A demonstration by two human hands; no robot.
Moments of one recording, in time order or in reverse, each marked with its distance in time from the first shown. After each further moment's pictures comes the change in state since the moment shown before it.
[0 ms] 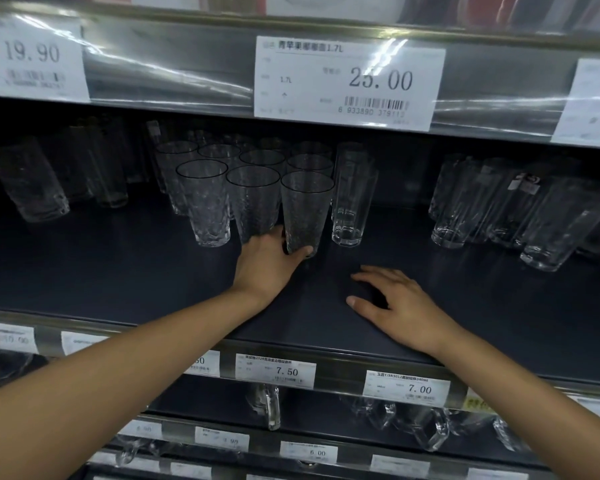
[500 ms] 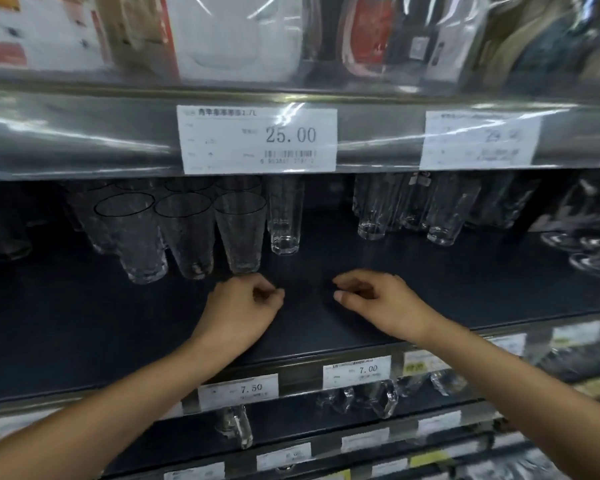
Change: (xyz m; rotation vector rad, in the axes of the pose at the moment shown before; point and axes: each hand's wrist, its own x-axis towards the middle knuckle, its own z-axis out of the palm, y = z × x) left_hand -0.047 0.044 -0.032 -0.191 -0.374 0.009; right_hand -0.048 -0.005 -0.039 0.313 0.133 0.262
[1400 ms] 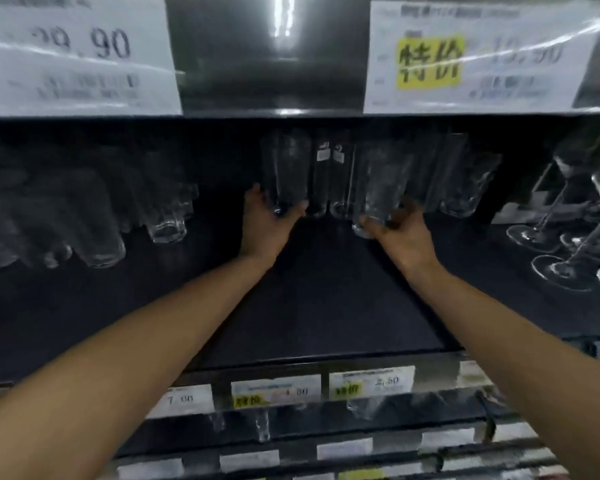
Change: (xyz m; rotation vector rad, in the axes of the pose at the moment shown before) left_hand 0.165 0.133 0.222 -0.426 0.278 -0.029; right_hand 0.083 0.201 -0.150 0.378 0.413 0.196
